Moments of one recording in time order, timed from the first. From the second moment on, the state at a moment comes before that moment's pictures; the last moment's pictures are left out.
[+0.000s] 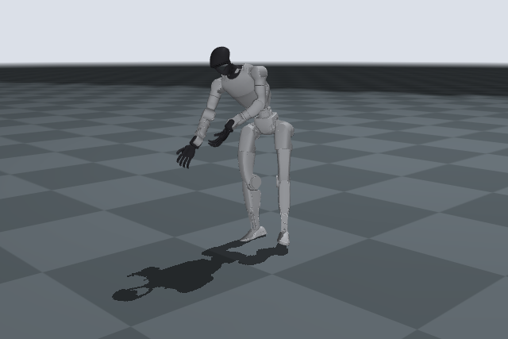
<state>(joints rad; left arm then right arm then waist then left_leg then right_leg) -0.87 -0.20 -0.76 0.55 -0.99 -0.20 0.47 -1.19 -0.61 0.47 1.15 1.09 -0.06 -0.52 0.02 0.20 0.52 -0.39 0.03 0.48 -0.09 0.11 -0.24 -0.37 -0.16 -0.40 0.14 0.04 0.25</state>
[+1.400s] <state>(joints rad) -0.34 0.50 -0.73 0.05 -1.19 -0.15 0.38 -0.16 -0.46 0.39 0.29 1.42 -0.19 -0.49 0.10 -0.02 0.36 0.00 0.13 0.37 0.03 -0.06 -0.19 -0.19 -0.11 -0.20 -0.02 0.19 0.26</state>
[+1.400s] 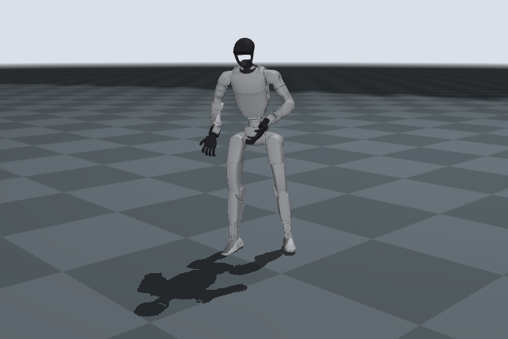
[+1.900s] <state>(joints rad) -0.75 -0.24 -0.93 0.61 -0.95 -0.17 0.48 -0.74 -0.52 0.33 0.82 1.33 -0.24 -0.59 0.00 0.17 0.39 -0.03 0.12 0.20 -0.09 0.02 -0.23 -0.18 -0.16 -0.37 0.03 0.07 0.26</state>
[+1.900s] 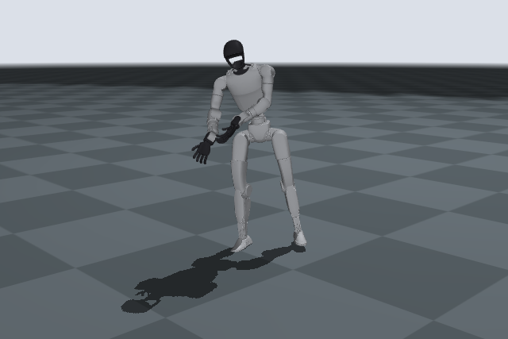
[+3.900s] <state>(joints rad) -0.29 0.32 -0.83 -0.19 -1.19 -0.18 0.33 -0.64 -0.55 0.84 0.24 1.27 -0.10 -0.45 0.07 0.04 0.52 -0.34 0.22 0.44 -0.09 0.17 -0.25 -0.36 -0.07 -0.54 0.09 0.05 0.26</state>
